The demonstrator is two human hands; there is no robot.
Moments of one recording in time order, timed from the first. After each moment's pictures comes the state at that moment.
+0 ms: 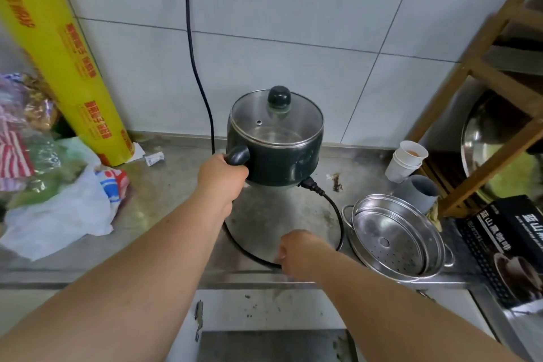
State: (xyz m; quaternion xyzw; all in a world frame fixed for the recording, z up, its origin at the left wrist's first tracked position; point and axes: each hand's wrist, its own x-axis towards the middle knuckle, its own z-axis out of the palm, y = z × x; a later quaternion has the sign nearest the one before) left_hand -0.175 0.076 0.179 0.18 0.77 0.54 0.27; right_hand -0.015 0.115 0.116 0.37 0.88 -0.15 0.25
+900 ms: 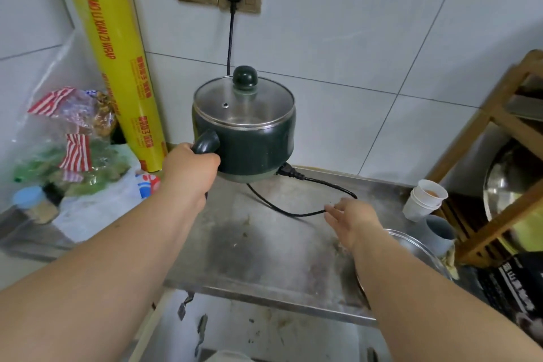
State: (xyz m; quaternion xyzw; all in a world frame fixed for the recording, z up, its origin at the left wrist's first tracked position) left_hand -0.190 0.021 0.251 0.07 0.79 0.60 0.12; right_hand -0.003 0.208 0.158 0.51 0.38 -0.71 -0.30
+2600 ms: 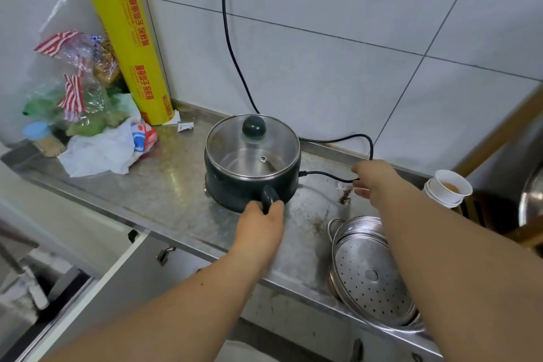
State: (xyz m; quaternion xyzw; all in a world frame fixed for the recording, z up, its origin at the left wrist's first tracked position) left_hand -0.016 0.095 0.140 0.01 0.77 0.57 0.27; right_hand 0.020 0.317 0.166 0.56 0.60 -0.56 -0.14
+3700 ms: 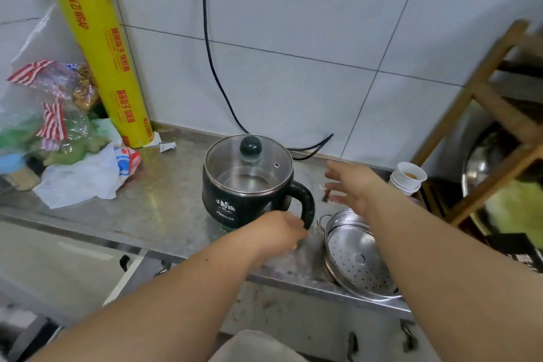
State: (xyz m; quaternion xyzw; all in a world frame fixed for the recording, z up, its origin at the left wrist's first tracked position) left_hand -0.019 0.081 0.171 0.33 0.75 0.37 0.44; right_hand 0.050 0.252 0.193 0.48 0.60 -0.62 -0.17
